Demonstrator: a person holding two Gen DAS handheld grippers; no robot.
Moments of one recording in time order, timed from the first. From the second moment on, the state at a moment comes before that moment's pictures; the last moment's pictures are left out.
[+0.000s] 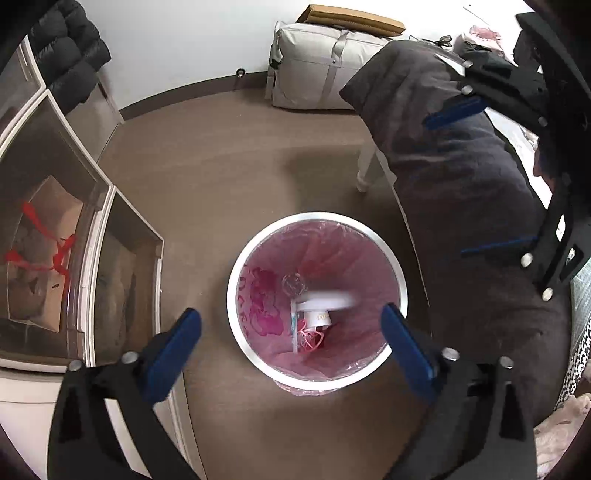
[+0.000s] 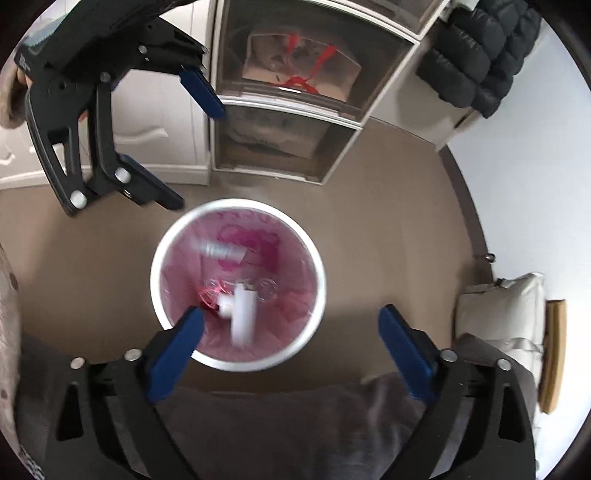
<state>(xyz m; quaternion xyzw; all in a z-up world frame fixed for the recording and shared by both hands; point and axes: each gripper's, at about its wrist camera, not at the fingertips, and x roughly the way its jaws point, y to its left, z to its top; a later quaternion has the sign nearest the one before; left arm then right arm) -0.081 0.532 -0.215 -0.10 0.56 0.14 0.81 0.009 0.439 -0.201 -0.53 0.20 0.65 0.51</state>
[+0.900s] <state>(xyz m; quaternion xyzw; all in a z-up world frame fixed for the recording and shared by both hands) -0.099 0.463 -0.129 -0.11 0.52 0.15 0.83 0.019 0.355 -0.117 -0.49 0.19 0.62 0.58</state>
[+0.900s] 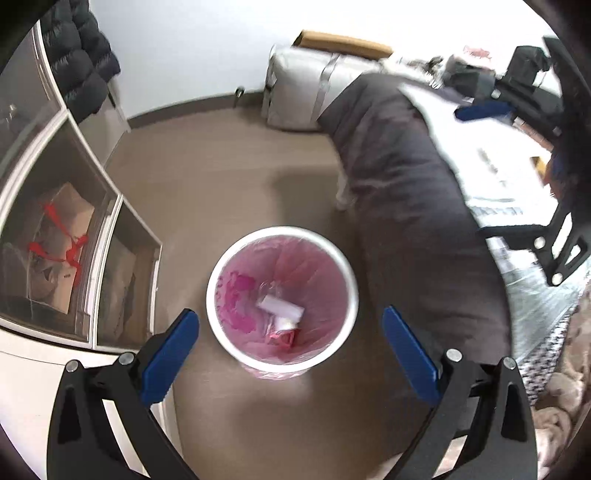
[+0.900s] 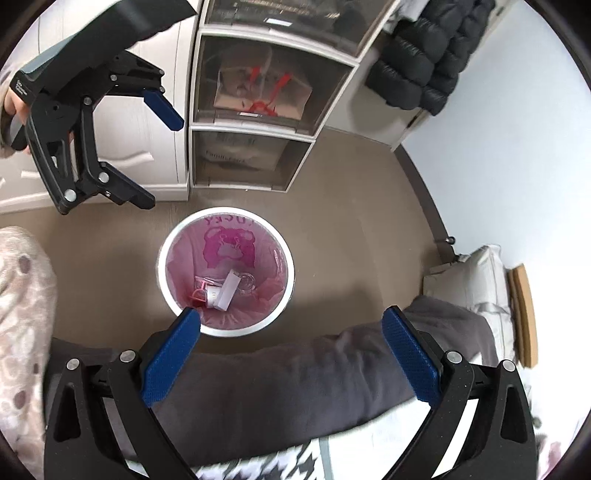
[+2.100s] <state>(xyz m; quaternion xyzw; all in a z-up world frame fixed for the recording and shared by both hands) 0.079 0.146 -0.032 0.07 0.46 -0.05 0.88 0.166 -0.071 -0.037 -0.33 0.27 0.44 0.79</state>
